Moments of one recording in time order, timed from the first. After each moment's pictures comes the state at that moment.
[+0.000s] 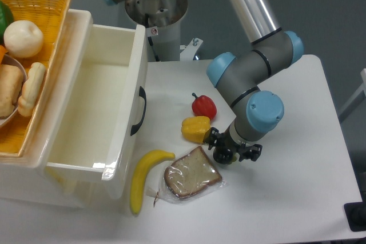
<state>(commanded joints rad) 2.59 -2.16 -1.52 -1.18 1.47 0.92</state>
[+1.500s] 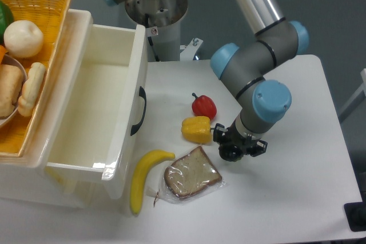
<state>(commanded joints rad) 2.60 -2.04 -1.51 -1.19 1.46 1.09</state>
